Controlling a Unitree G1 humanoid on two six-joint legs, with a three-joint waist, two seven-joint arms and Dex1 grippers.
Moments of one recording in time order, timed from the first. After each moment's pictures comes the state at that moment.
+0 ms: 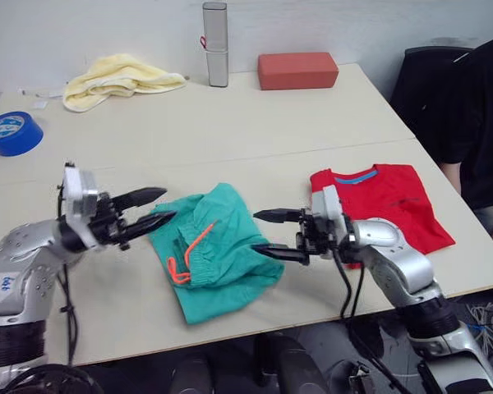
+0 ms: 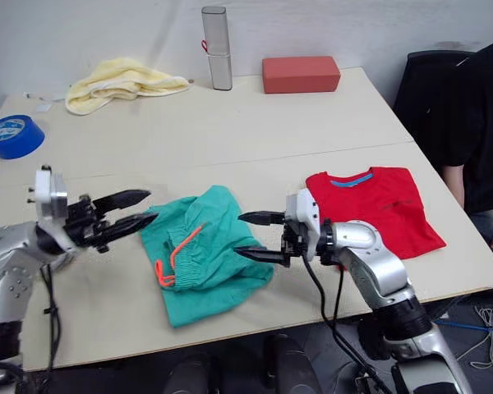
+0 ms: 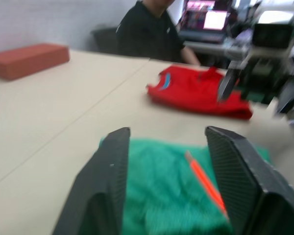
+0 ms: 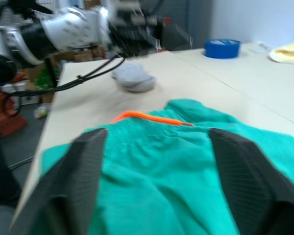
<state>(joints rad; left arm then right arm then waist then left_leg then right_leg) -0.29 0.65 0.28 -0.20 -0.72 0.44 -0.97 -0.45 -0.45 0.25 -0.06 0.50 0.23 1.03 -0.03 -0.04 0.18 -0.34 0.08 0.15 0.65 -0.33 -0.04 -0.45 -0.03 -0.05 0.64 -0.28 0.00</state>
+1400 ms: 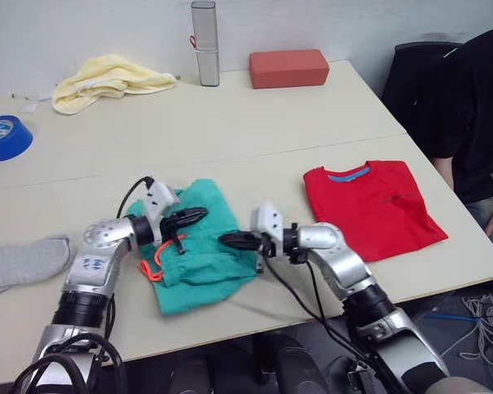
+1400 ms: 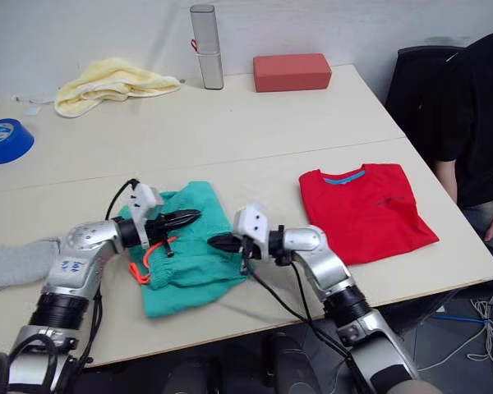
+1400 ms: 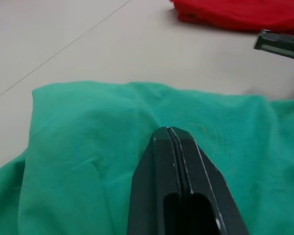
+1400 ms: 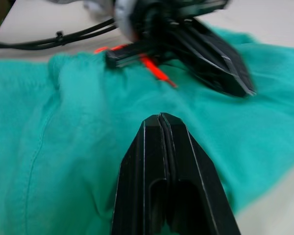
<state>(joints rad) -0.45 0.54 -0.02 0.26 -0.25 0.15 -0.85 -0.55 -0.21 0.42 0.24 0.15 0.05 1.02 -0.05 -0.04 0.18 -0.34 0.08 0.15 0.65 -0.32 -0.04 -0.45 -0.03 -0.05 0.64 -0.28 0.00</state>
